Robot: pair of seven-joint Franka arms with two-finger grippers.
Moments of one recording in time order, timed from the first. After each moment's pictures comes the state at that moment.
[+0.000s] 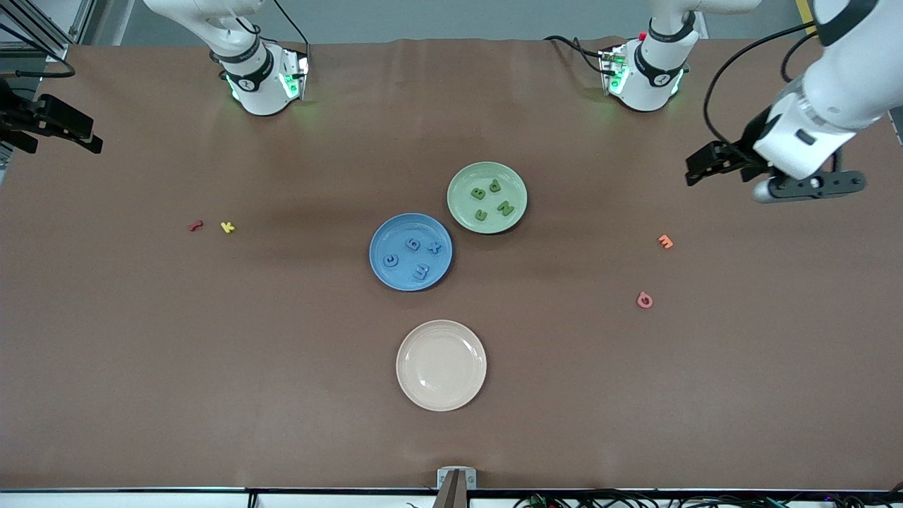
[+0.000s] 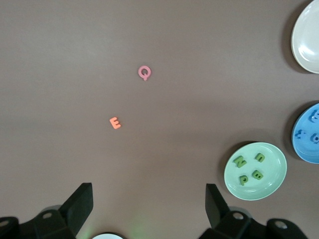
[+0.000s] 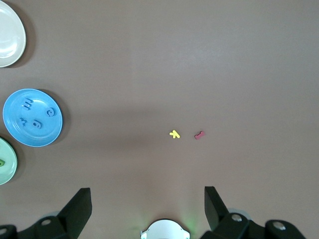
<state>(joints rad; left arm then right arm) -0.17 -0.09 0.03 -1.76 -0.09 1.62 -0.23 0.00 -0.03 -0.02 -1.46 0.02 1.34 0.01</state>
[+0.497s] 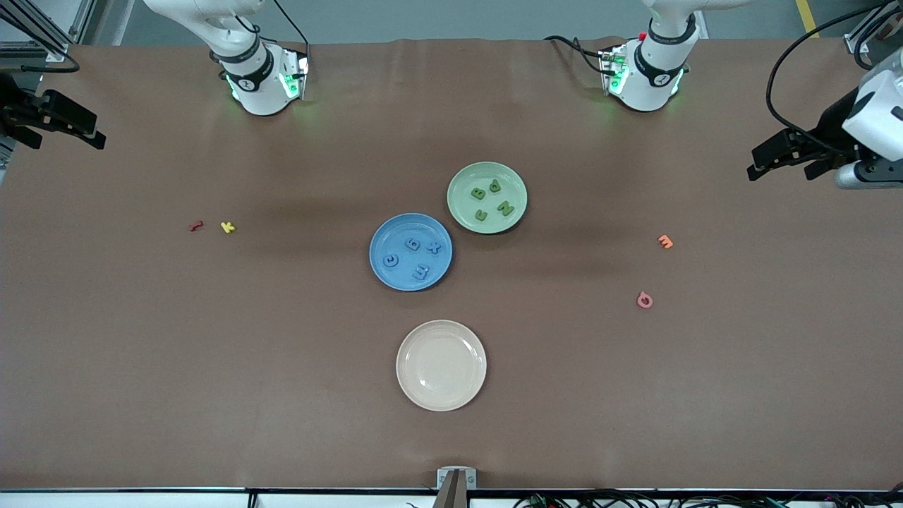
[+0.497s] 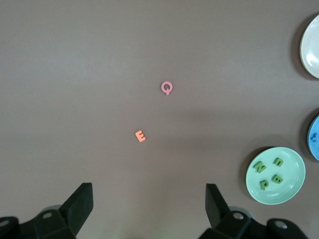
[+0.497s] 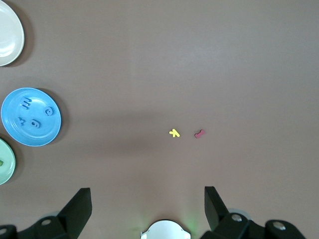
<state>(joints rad) 0.01 -0.11 -0.03 -1.74 -0.09 1.63 -0.06 -0.01 -0.11 -0.02 -1.57 0.02 1.39 0.01</state>
